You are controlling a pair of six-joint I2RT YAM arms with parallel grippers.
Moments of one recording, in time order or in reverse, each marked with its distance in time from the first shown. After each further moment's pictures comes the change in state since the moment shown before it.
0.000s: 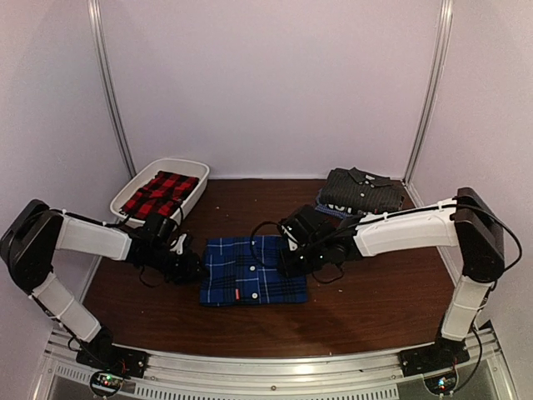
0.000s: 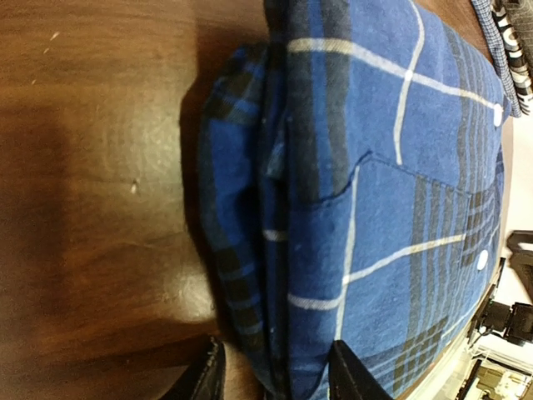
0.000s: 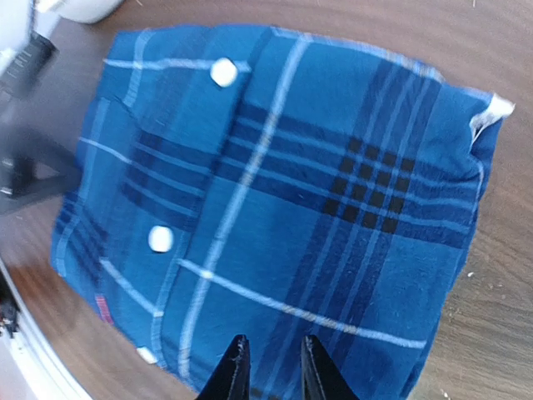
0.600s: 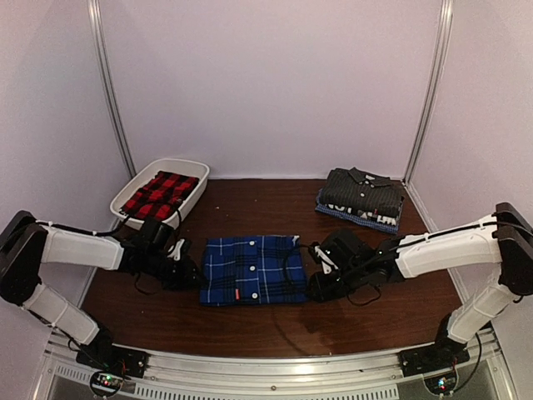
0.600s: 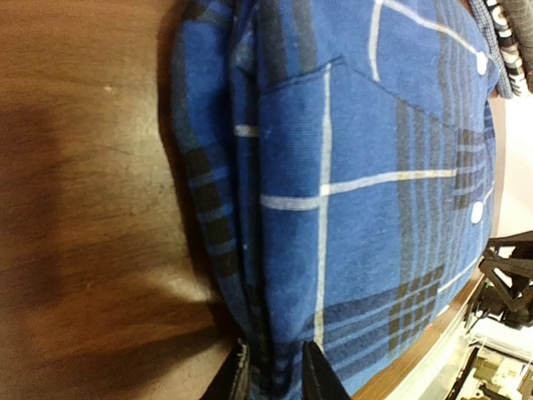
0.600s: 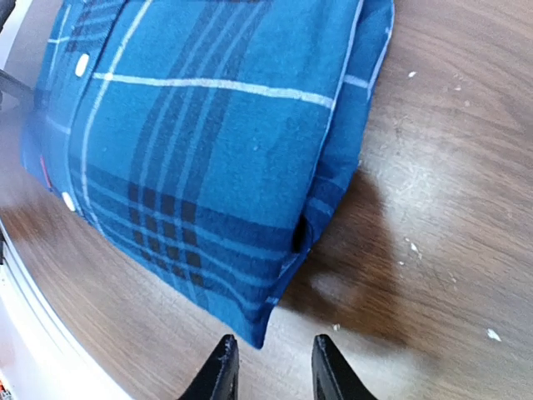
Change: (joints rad) left arm -0.051 -0.093 -0.075 0.010 0.011 -0.048; right arm -0.011 -0.231 -0.382 0.061 -0.089 0.052
